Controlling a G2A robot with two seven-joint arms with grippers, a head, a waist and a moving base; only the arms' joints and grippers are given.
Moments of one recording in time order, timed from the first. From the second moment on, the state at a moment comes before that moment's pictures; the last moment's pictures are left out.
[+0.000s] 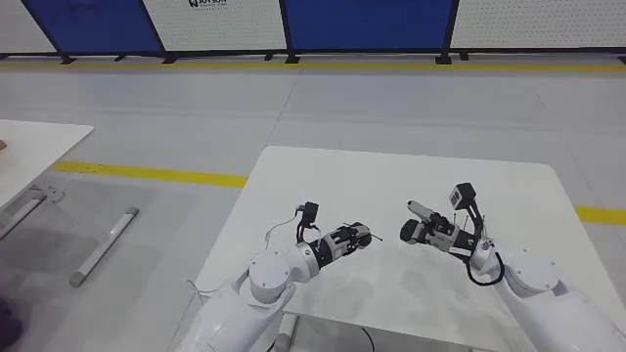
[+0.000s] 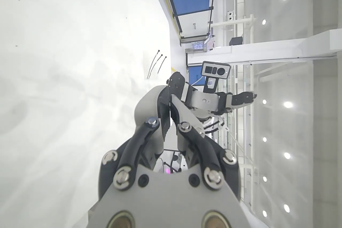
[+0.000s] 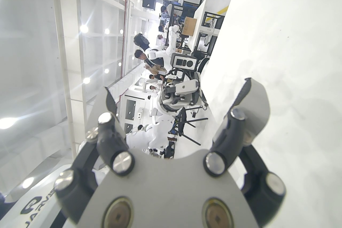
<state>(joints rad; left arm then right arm) 1.46 -1.20 -1.13 -1.70 -0.23 0.14 -0.38 -1.03 -1.02 0.84 -1.30 0.65 -0.27 0.77</state>
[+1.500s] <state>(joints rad) 1.46 -1.20 -1.13 -1.70 -0.23 0.14 -0.38 -1.06 -0.90 1.18 -1.63 0.09 0.20 0.89</state>
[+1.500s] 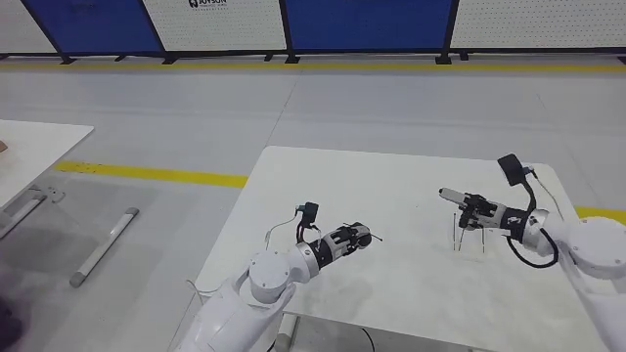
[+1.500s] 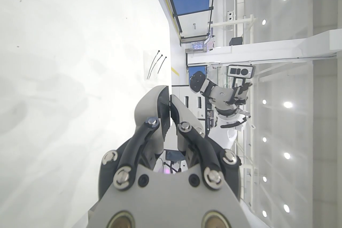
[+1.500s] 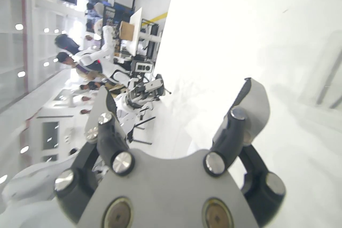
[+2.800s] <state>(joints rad) 1.46 -1.20 -1.13 -1.70 -0.23 0.14 -0.38 -0.86 -0.94 0.96 -1.44 -0.28 0.29 1.12</state>
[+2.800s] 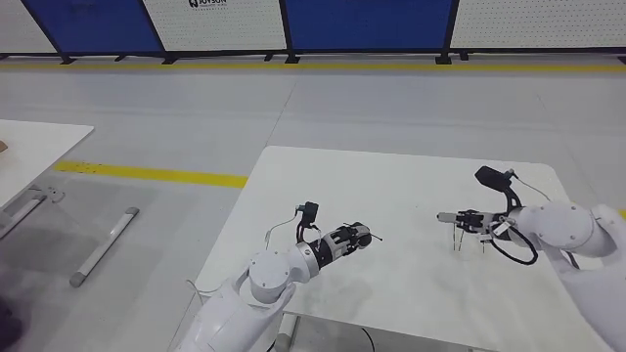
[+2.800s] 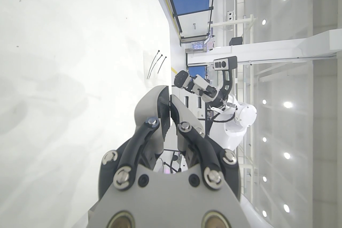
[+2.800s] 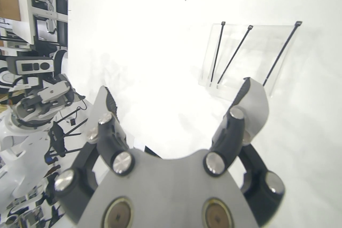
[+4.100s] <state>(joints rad) 1.46 -1.20 -1.13 -1.70 -0.23 0.14 -0.38 -0.78 -0.94 0.93 -1.39 -0.43 0.18 1.26</state>
